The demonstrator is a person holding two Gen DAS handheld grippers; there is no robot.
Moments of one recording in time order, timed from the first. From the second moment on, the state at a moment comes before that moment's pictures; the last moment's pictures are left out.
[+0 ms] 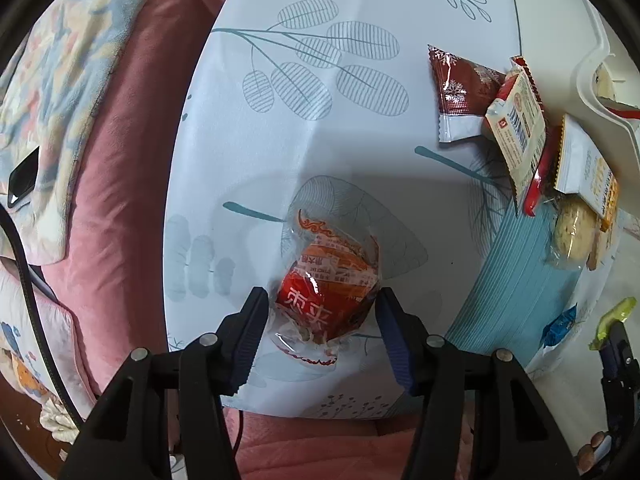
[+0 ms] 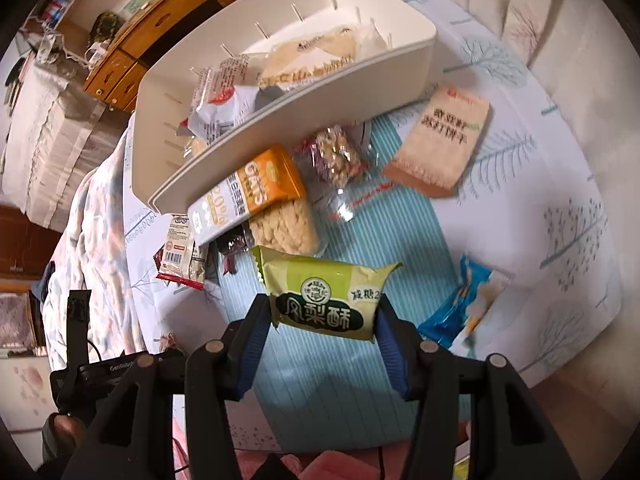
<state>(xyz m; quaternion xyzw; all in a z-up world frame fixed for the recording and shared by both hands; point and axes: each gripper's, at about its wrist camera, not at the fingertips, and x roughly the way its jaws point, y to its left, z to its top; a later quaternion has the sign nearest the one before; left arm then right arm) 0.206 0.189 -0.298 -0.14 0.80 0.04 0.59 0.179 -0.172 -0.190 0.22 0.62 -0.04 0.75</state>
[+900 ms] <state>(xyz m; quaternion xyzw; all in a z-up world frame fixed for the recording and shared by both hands) 0.278 0.102 -0.146 -0.09 0.69 0.05 0.71 0.257 -0.228 -0.149 0.12 0.54 0.04 0.83</state>
